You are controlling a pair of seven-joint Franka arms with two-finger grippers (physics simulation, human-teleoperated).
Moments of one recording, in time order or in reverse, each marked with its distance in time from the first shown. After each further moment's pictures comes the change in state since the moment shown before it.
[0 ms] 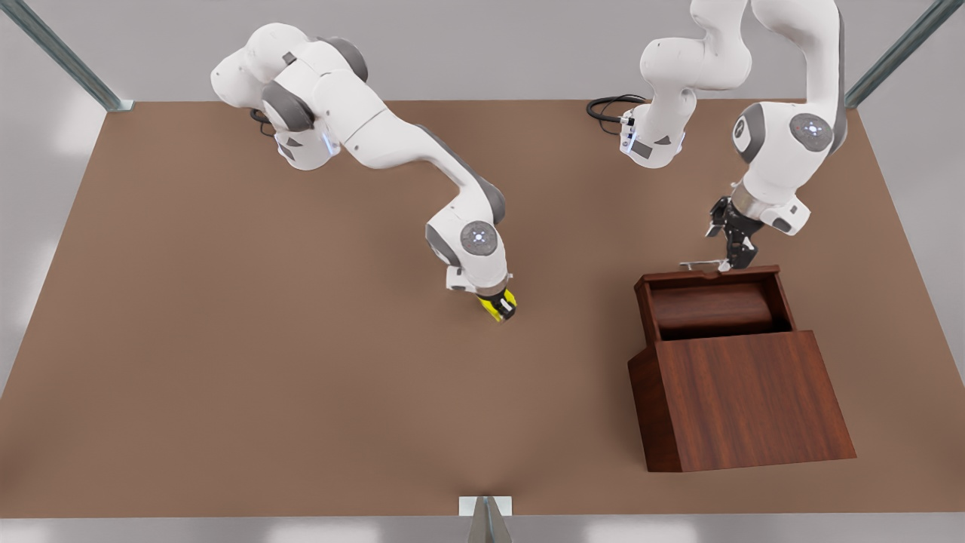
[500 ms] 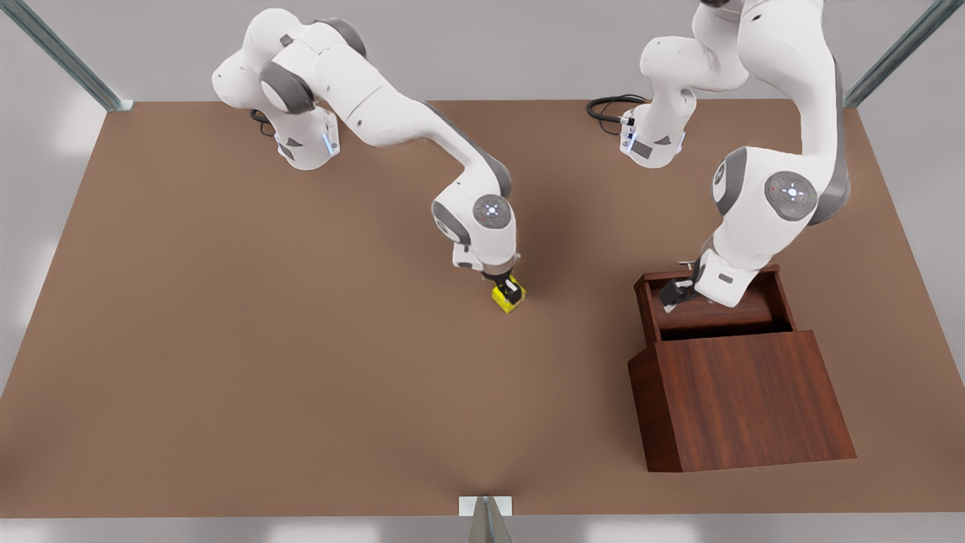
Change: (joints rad) left arm -0.086 0.393 -0.089 0.561 -0.007 -0.265 1.119; right arm 0.025 -0.192 -0.041 -0.086 -0.030 -0.125 -0.002
